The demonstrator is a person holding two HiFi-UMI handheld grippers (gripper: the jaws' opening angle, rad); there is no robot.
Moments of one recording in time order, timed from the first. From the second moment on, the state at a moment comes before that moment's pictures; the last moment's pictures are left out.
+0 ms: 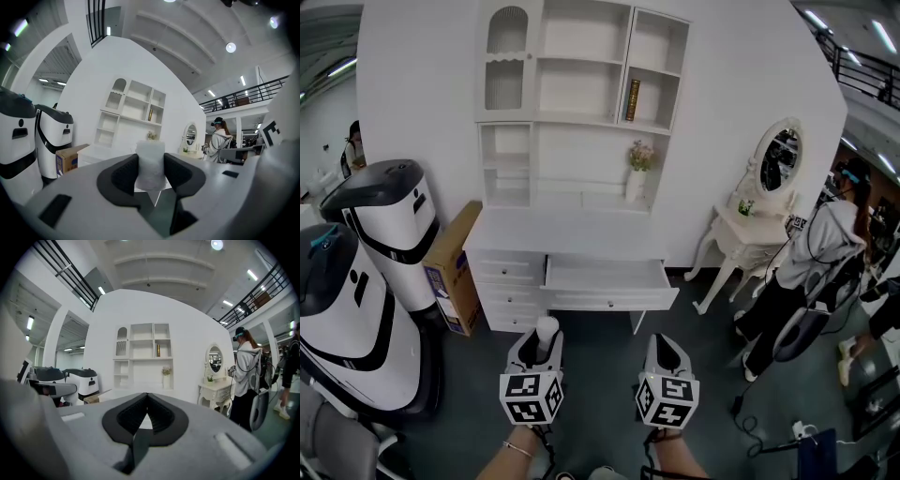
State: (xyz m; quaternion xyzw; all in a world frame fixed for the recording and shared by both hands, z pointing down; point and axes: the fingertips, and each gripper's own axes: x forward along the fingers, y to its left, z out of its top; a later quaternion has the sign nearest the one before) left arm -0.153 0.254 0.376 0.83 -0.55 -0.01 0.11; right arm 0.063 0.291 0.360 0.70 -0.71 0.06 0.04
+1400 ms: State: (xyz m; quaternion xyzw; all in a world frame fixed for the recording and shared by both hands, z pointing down) left arm -0.060 -0.019 0.400 0.81 -0.58 0.04 0.11; right arm 0.148 -0.012 0.404 0.65 -0.75 0.11 0.05
